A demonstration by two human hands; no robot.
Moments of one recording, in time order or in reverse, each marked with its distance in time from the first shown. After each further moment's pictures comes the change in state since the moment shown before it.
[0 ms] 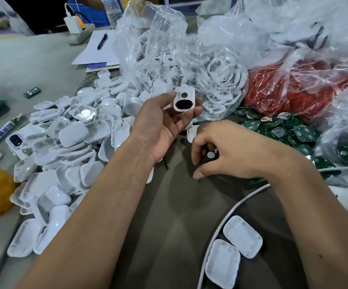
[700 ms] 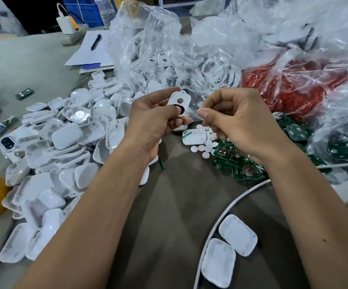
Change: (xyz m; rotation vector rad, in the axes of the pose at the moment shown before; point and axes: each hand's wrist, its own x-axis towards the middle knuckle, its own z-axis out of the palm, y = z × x) left_hand 0.000 -0.004 0.000 0.351 0.105 0.205; right_hand 0.000 0.016 -0.005 0.636 0.571 0.089
